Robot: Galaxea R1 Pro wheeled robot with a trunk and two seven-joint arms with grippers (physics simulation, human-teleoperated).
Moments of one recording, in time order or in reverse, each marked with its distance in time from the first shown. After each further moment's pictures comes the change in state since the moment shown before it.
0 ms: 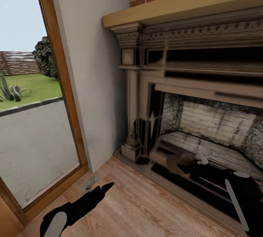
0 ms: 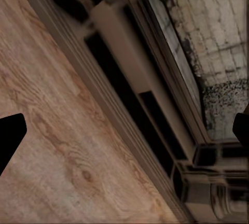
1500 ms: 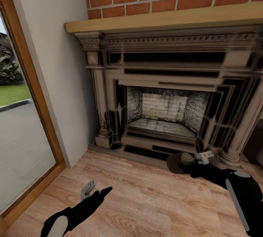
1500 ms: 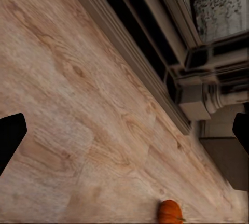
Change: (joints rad) left arm 0.000 0.002 0.004 0.095 0.001 -0.051 -0.003; right arm -0.001 -0.003 -0.003 0.000 0.002 -0.001 0.000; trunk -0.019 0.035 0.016
